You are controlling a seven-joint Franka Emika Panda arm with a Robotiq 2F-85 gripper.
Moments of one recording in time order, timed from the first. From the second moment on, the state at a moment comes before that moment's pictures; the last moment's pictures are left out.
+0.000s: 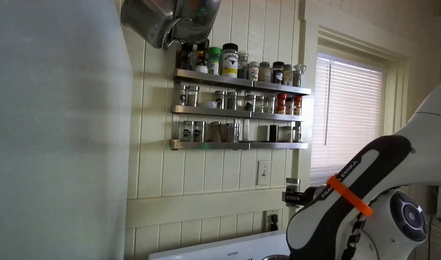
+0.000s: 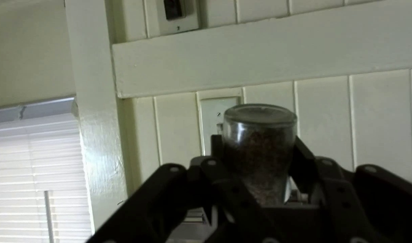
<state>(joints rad) 1.11 -0.07 -0.51 -2.74 0.94 4.17 -0.30</state>
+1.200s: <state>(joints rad) 1.08 -0.12 -0.58 -2.74 0.89 3.55 -0.30</state>
